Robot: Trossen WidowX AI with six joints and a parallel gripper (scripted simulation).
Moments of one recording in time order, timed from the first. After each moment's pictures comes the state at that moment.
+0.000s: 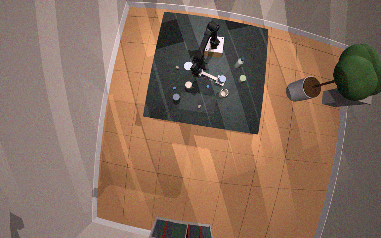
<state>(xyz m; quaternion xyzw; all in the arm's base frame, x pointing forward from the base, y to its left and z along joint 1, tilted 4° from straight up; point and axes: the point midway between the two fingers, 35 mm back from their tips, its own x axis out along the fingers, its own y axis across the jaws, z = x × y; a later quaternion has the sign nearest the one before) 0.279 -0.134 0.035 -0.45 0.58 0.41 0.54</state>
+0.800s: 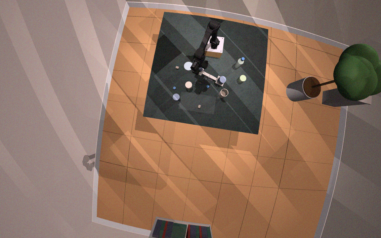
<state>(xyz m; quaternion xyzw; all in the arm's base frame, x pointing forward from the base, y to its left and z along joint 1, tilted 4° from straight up) 0.280 -0.129 0.064 -0.45 0.57 0.41 0.55</state>
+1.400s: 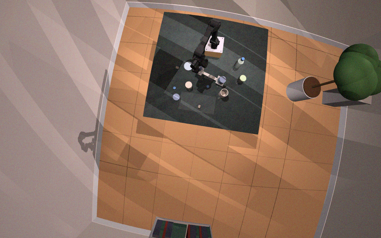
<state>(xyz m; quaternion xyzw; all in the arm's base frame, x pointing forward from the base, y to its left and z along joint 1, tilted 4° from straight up) 0.280 -0.131 0.089 -0.45 0.58 0.41 0.55</state>
